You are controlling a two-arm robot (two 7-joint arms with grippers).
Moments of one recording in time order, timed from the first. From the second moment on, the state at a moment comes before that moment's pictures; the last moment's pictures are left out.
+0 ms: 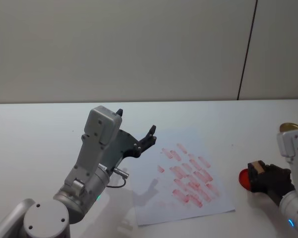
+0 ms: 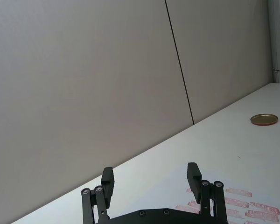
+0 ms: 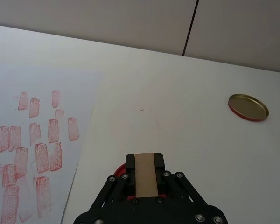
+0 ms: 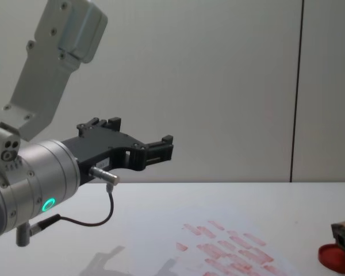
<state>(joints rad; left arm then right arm) -0.24 0.38 0.45 -1.63 -0.20 0.01 -0.01 0.07 0.25 -0.23 -1.62 0.15 0.37 -0.01</state>
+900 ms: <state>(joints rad) -0.24 0.38 0.45 -1.63 -0.20 0.01 -0.01 0.19 0.16 -0.27 -1.48 0.12 0.24 0.13</state>
